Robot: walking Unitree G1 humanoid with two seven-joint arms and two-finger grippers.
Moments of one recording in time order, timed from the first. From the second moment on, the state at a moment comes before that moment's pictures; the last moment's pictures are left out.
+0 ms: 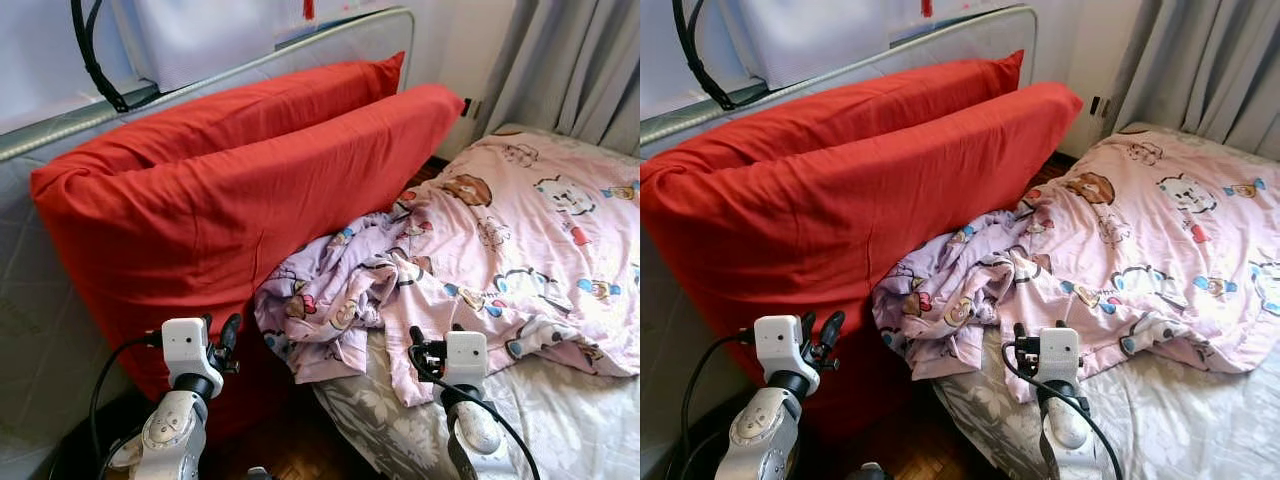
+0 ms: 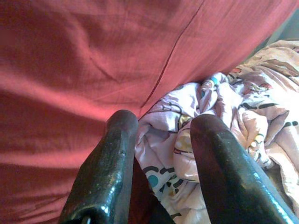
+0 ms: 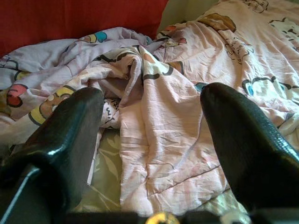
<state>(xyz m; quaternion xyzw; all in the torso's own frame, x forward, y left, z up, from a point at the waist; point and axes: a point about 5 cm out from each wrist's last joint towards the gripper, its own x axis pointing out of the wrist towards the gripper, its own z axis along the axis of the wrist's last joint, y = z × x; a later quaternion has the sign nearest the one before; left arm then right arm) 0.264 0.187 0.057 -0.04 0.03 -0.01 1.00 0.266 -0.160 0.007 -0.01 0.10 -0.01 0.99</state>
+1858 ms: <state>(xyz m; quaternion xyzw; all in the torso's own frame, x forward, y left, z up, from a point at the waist) 0.267 0.183 0.058 -0.05 0.03 -0.02 1.00 0.262 -0.152 0.001 -0.01 0.12 0.02 0.99</state>
